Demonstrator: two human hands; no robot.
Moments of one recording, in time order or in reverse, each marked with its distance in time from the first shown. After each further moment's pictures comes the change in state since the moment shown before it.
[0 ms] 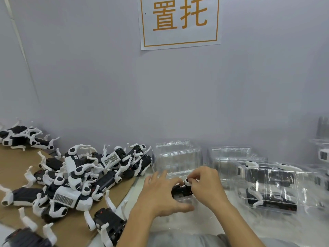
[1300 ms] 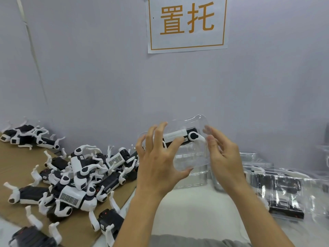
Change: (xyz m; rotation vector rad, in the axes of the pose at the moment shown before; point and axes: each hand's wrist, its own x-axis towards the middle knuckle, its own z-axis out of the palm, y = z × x) left_hand -0.013 0.029 -0.067 0.191 0.926 0.194; right_hand 0.006 -0.057 -0.062 0.639 0.267 -0.287
